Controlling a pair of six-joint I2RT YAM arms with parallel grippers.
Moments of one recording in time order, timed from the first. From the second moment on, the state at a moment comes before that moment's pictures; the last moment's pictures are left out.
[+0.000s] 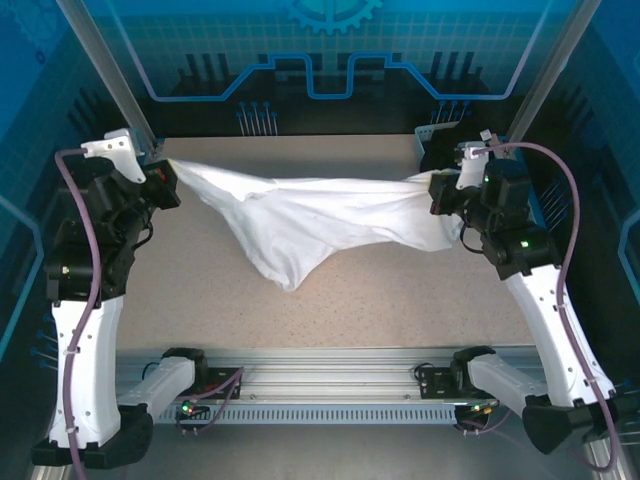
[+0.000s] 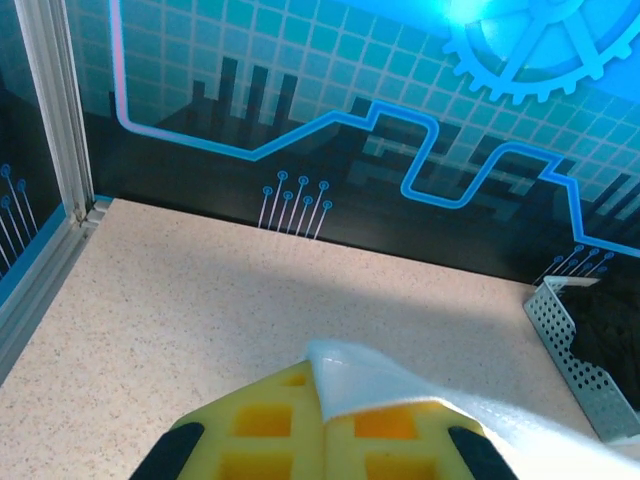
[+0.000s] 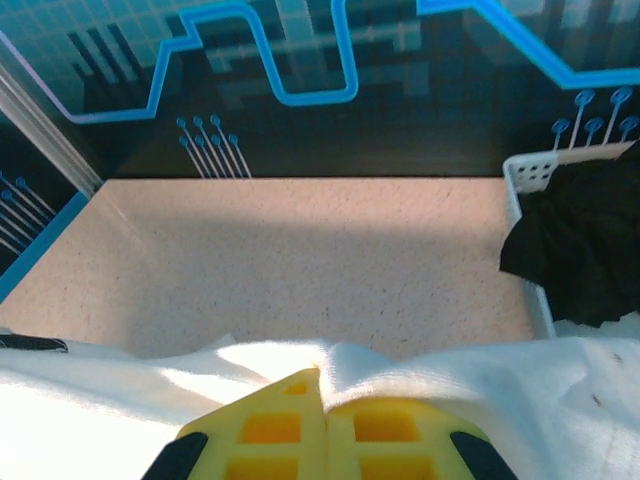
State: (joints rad) left arm 0.02 0.97 1.52 -0.86 0.03 -0.31; right arm 0.19 1.03 1.21 -0.59 -0.15 0.20
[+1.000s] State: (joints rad) left arm 0.11 1.10 1.19 -0.81 0.17 -0.35; right arm 0.47 1.35 0.83 -0.46 -0.02 0.29
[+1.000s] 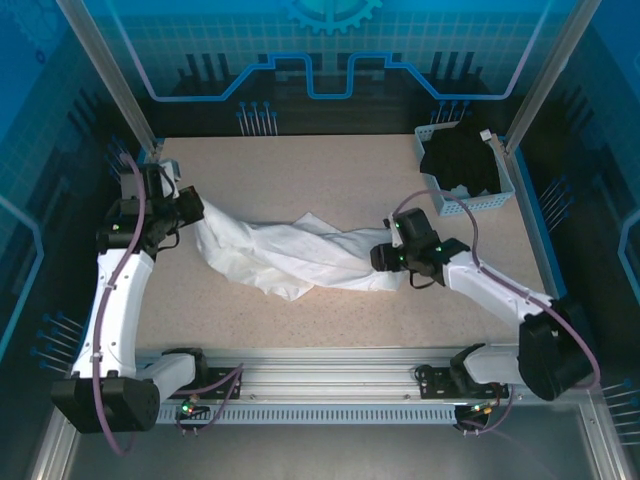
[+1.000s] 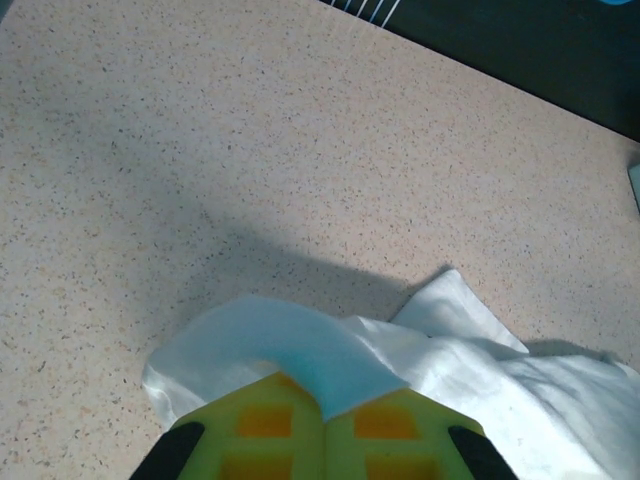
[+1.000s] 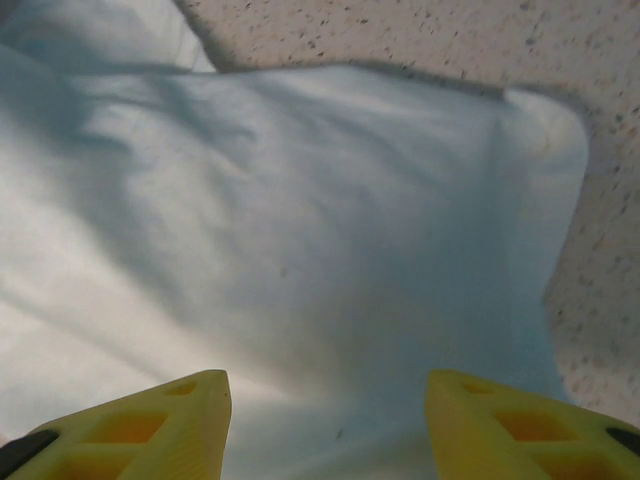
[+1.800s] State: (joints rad) left arm 0.11 1.09 1.17 -0.78 0.22 -0.35; right arm 0.46 1.22 0.67 -0.58 -0.06 0.32
